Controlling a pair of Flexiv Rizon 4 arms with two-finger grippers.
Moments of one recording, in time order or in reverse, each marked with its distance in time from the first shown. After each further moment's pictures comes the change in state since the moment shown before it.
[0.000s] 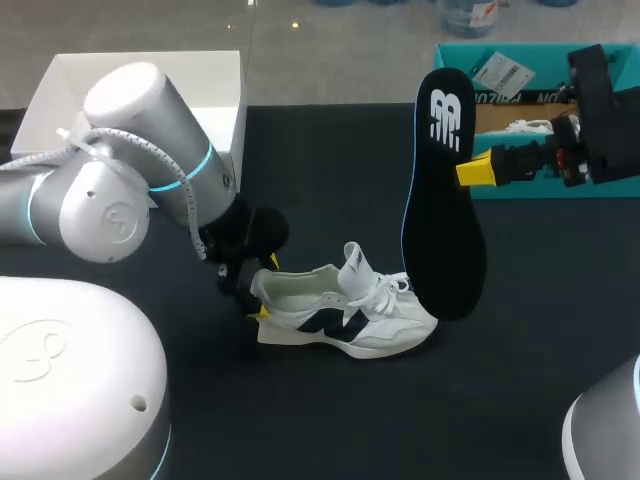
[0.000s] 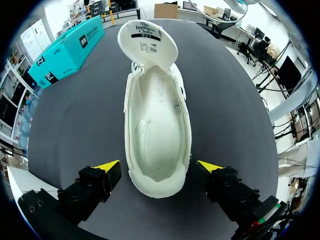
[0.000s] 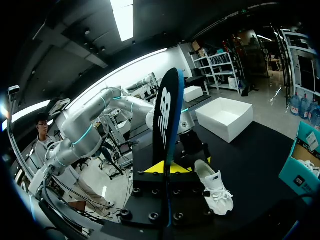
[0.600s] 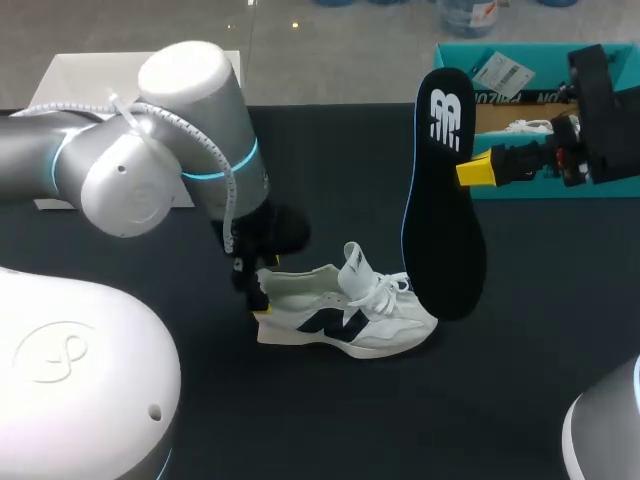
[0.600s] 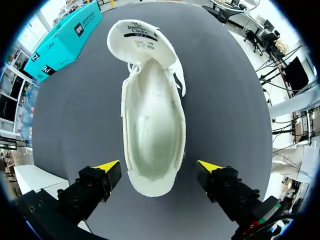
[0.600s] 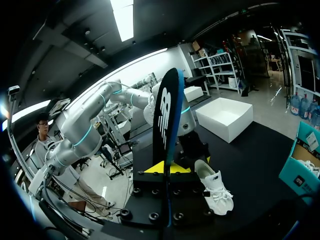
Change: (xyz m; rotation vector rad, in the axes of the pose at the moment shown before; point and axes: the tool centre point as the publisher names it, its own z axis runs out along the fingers) left arm 0.007 -0.009 -0.017 -0.196 -0.014 -0.033; right arm 0.000 0.000 0.000 0.000 0.000 0.000
